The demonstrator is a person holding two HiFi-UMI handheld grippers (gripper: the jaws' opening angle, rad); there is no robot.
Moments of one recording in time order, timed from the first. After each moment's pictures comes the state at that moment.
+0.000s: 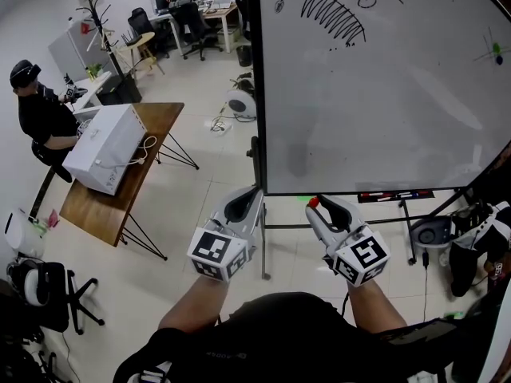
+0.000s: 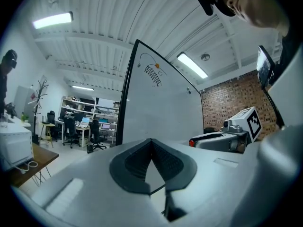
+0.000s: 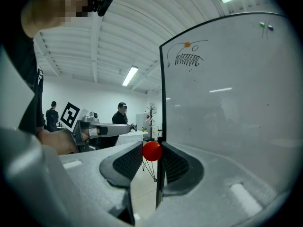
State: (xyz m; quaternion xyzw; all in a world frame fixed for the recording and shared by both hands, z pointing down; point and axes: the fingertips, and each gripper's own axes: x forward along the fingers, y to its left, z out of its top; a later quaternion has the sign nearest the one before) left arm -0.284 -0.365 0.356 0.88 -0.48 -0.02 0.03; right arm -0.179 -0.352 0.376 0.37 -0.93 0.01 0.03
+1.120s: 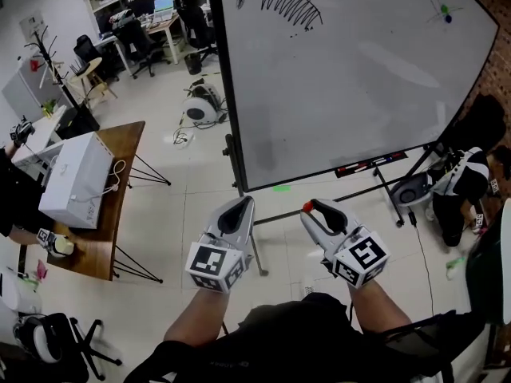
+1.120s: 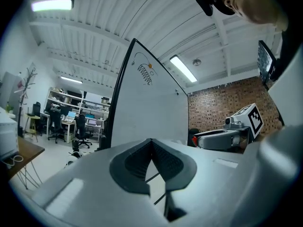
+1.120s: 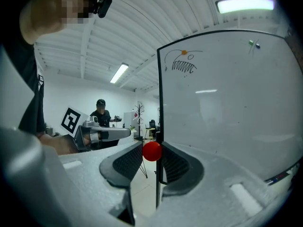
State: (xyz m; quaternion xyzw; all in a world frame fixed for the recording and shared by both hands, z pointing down) left arm -0.285 -0.332 0.376 0.92 -0.40 -0.02 0.05; right arm -0.178 -0.295 0.381 0.45 -0.89 0.03 0.04
